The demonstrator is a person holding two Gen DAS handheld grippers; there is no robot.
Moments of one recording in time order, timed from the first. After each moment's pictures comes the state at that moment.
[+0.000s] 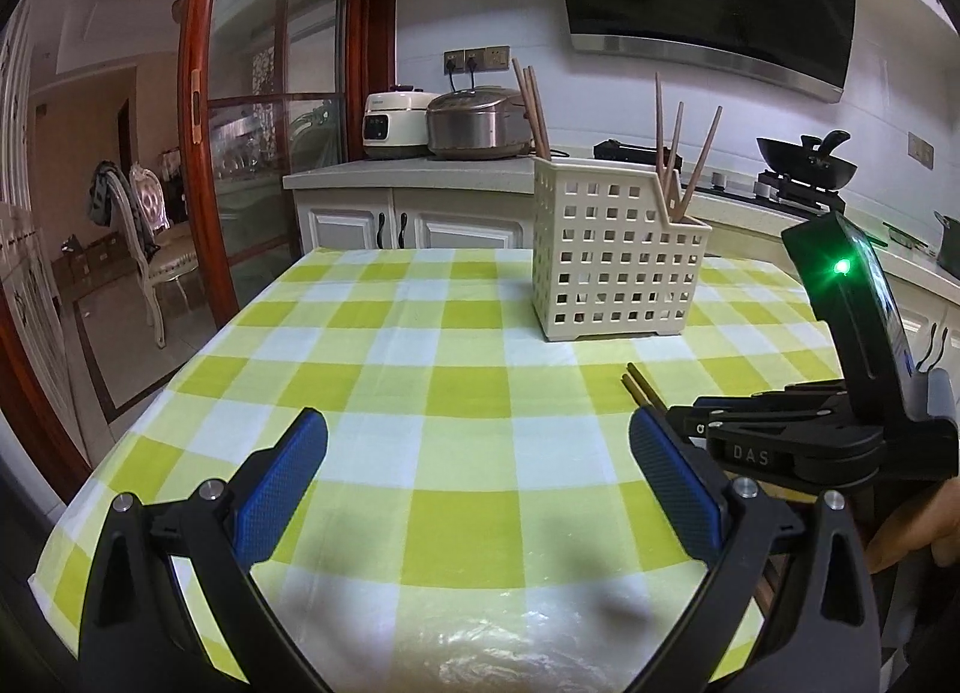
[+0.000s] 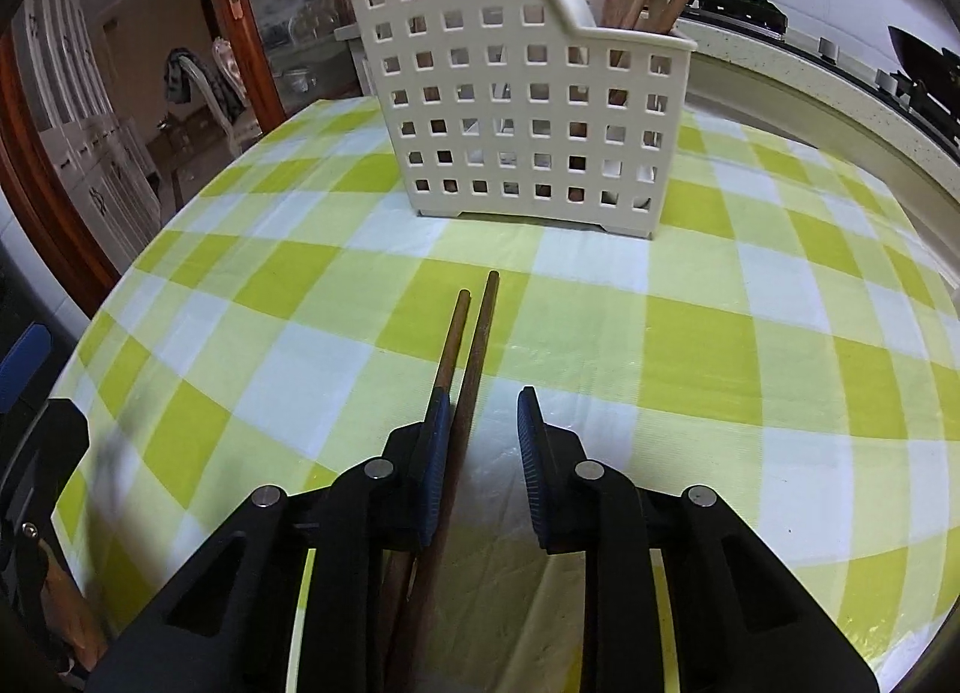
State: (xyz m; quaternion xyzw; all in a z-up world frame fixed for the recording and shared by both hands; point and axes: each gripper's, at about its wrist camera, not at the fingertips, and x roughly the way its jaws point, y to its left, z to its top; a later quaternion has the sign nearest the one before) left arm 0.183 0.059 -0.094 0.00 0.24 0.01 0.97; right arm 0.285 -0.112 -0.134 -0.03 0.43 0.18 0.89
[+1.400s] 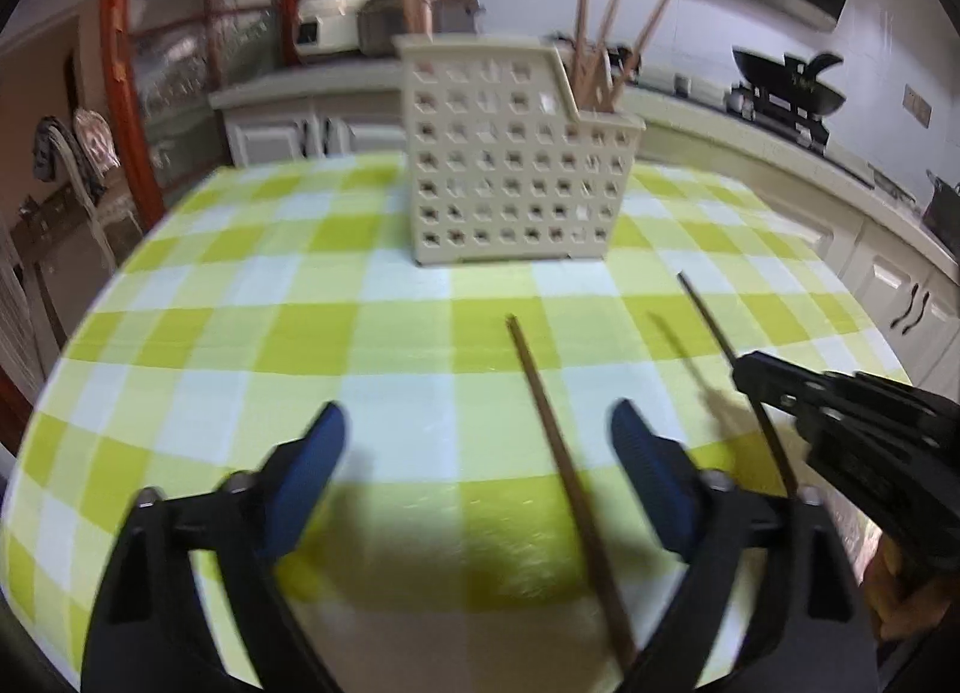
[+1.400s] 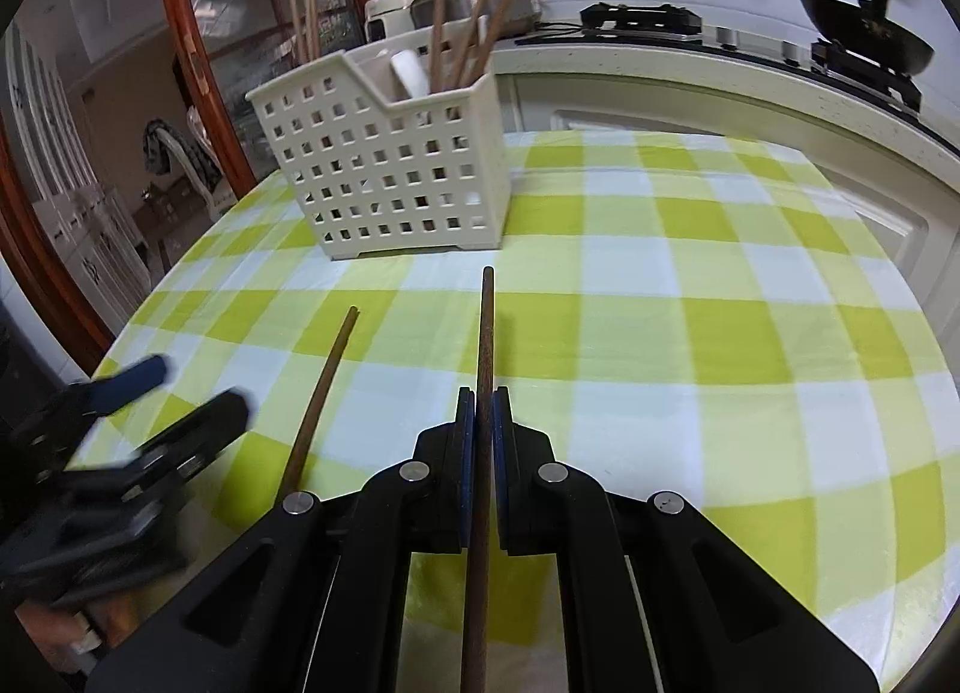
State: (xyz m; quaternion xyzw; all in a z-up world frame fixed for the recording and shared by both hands) left arm 0.252 -0.020 -0.119 0.00 0.38 -0.04 0.93; right arm 0.256 -0.208 -0.119 0.04 0.38 0.15 0.91
